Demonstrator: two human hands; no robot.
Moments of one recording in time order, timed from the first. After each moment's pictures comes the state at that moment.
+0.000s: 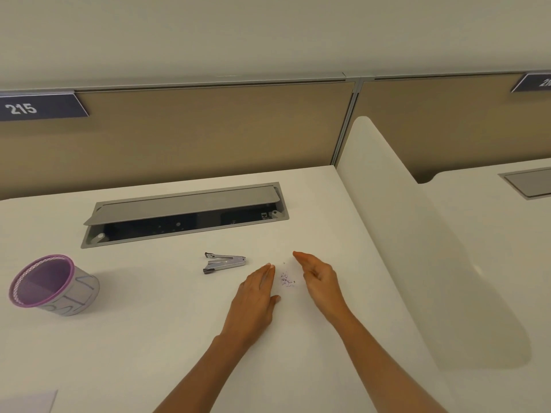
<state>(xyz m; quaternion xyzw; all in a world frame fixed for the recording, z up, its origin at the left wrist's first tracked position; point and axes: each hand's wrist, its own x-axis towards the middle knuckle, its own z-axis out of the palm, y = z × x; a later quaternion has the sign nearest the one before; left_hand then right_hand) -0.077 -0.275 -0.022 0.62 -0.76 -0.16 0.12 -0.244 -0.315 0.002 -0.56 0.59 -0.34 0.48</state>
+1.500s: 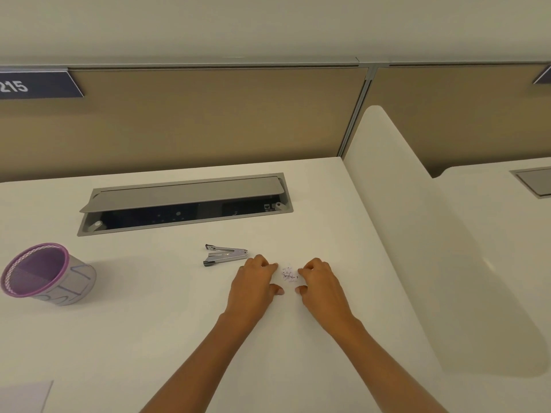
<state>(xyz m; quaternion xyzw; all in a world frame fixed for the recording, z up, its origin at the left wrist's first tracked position) -0.078 -0.303 -0.011 0.67 -0.71 -0.20 0.10 -0.240 -0.308 -0.004 -0.75 0.63 -0.05 0.19</state>
